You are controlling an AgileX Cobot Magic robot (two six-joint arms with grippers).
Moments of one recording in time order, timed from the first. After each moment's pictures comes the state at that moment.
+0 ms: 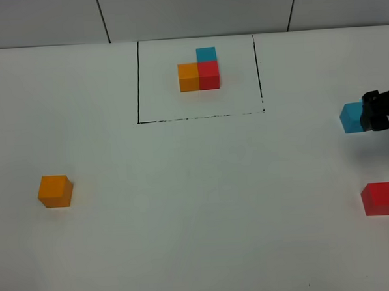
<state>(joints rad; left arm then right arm) -0.08 -0.01 -0.51 -0.08 1.06 0.10 -0.01 1.60 -1.03 0.02 0.69 -0.20</state>
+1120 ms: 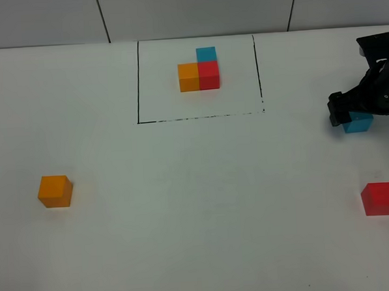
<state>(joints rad) -0.08 -0.01 -0.51 -0.08 1.06 0.10 -0.01 2.02 -1.24 0.02 0.54 -0.19</state>
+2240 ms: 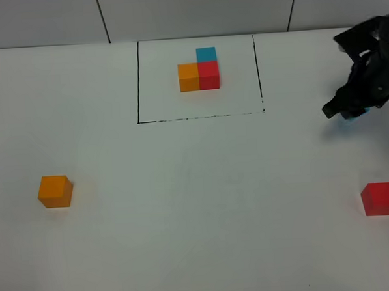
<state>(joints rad) -0.08 -0.01 -0.51 -0.08 1.06 0.10 0.11 1.98 -1.30 -0.16 0.66 -0.30</state>
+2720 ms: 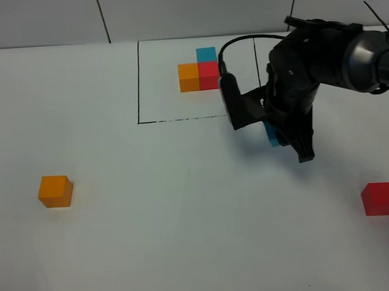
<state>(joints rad) -0.08 -0.01 -0.51 -0.08 1.06 0.10 0.48 2.00 -1.39 -0.24 0.83 -1.16</state>
